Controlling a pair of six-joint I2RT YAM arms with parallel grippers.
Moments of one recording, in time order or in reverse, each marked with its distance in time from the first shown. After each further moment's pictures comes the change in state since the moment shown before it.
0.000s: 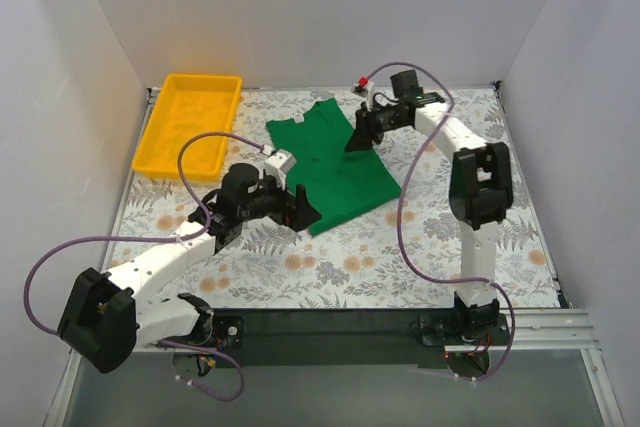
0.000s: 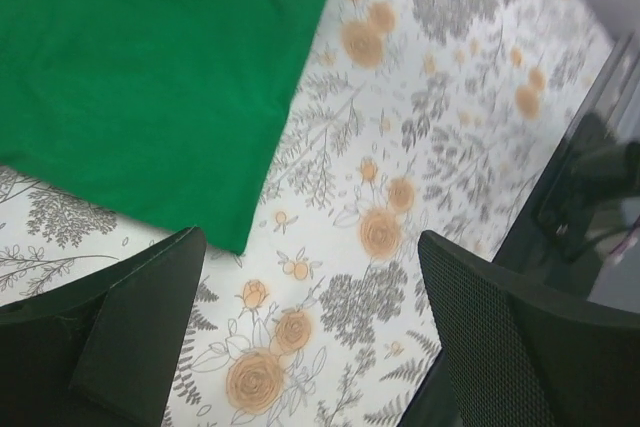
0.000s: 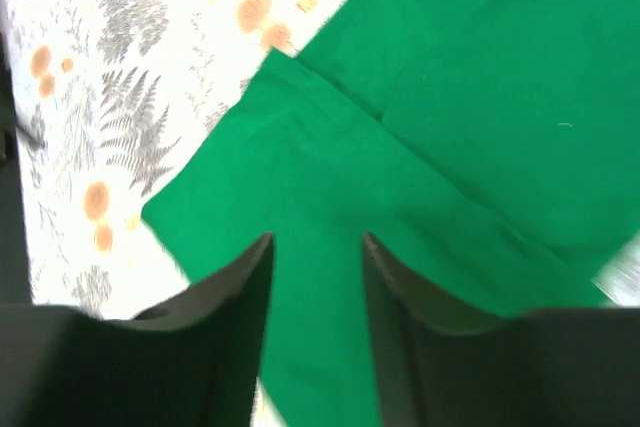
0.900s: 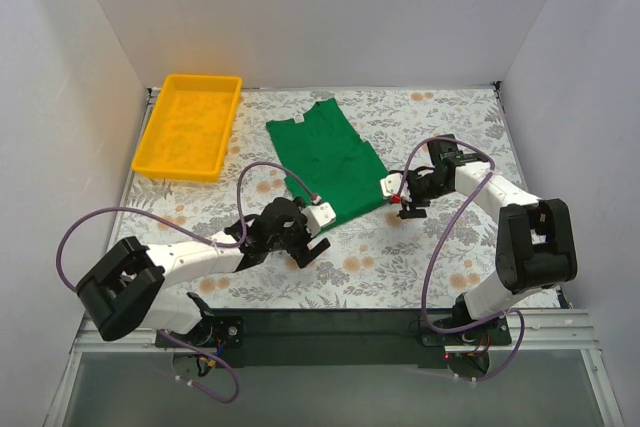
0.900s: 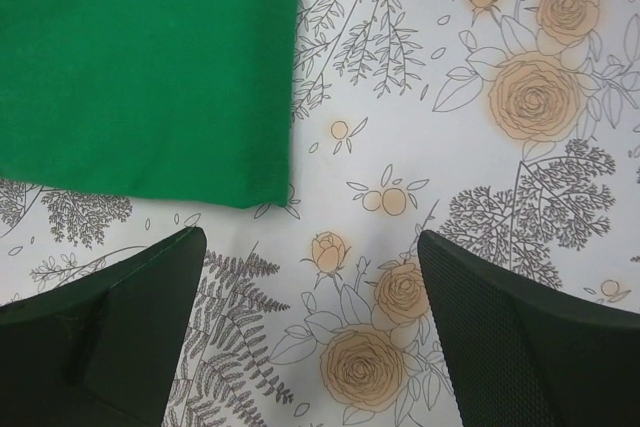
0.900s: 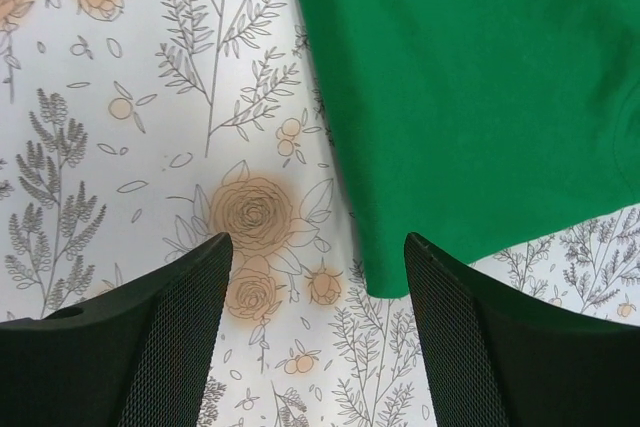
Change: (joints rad) left arm -0.315 0.153 -0.114 0.049 -0.341 0.526; right arm -0.101 -0.632 -0.849 -0.108 0.245 -1.282
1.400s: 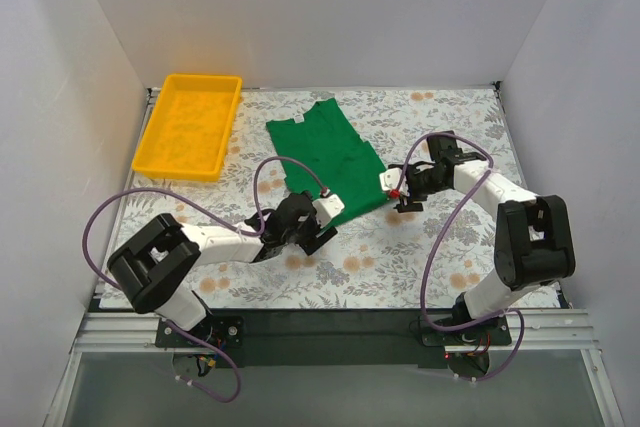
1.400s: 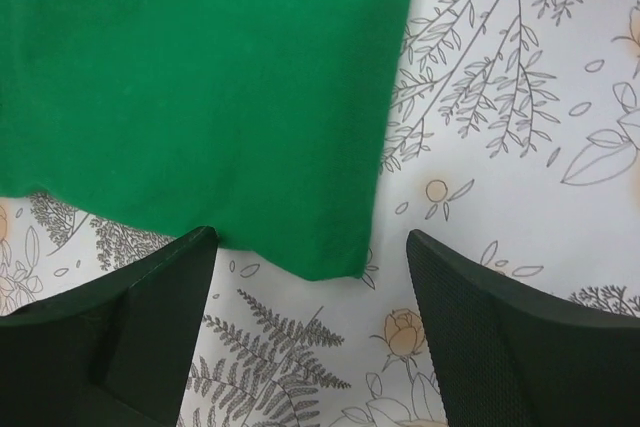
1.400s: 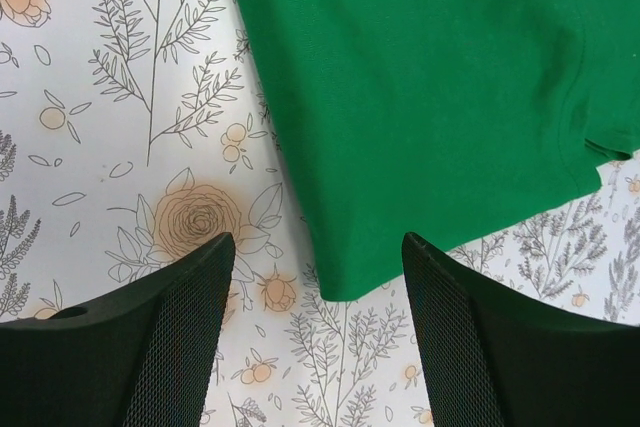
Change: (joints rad) left arm -0.003 0.225 0.070 0.130 -0.172 0.014; right arm -0.002 0.017 0.006 0.113 -0.013 0.043
